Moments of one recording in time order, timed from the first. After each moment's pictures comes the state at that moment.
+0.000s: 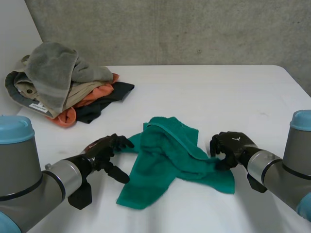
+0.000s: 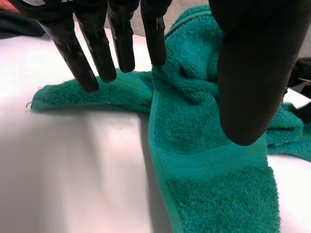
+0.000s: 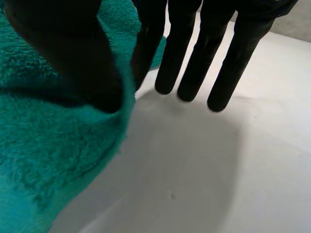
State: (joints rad) left arm 4.35 -1.82 -1.87 3.17 -1.29 2.81; right arm 1.83 -1.12 1.75 -0.10 1.25 2.96; left_hand 0.42 0.43 0.42 0.43 0.25; right_hand 1.01 1.00 0.99 0.99 0.81
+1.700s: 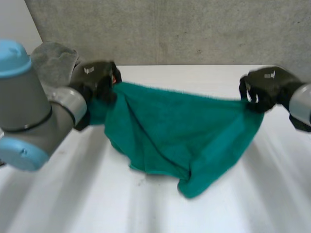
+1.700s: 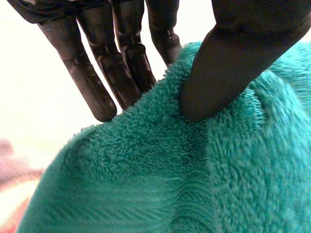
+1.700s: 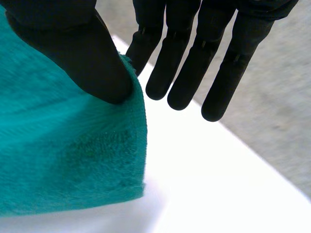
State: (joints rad) left arm 4.28 -1.93 -1.32 3.17 -1.48 3.12; right arm 1.72 -1.31 1.32 0.29 1.21 2.69; left_hand 1.09 1.19 1.19 1.20 0.94; right_hand 1.13 1.18 1.19 1.20 0.99
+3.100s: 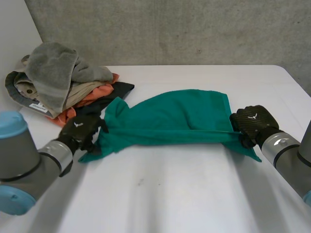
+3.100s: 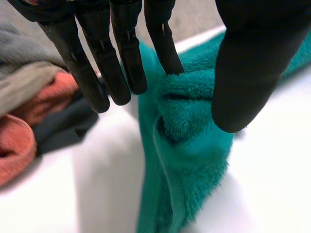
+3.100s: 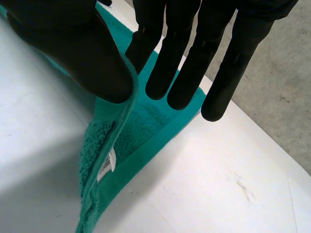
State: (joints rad) left arm 4.50 -1.96 -1.82 3.46 -1.31 3.30; right arm 1.79 -1.25 1.75 -0.18 1.35 2.63; left_hand 0.69 0.70 0.70 0.70 0.52; right_hand 1.13 1.18 1.19 1.20 1.01
